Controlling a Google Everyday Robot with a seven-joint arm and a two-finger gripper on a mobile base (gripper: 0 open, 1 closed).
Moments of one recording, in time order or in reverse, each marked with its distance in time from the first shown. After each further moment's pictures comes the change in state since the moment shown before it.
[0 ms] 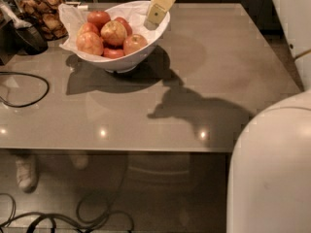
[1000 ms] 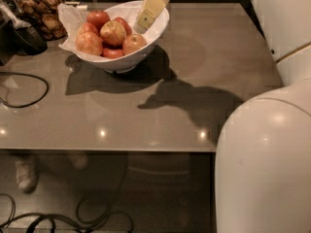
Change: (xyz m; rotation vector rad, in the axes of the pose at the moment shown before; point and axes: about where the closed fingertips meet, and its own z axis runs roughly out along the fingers) arm -0.008 -0.014 0.038 -0.038 -0.066 0.075
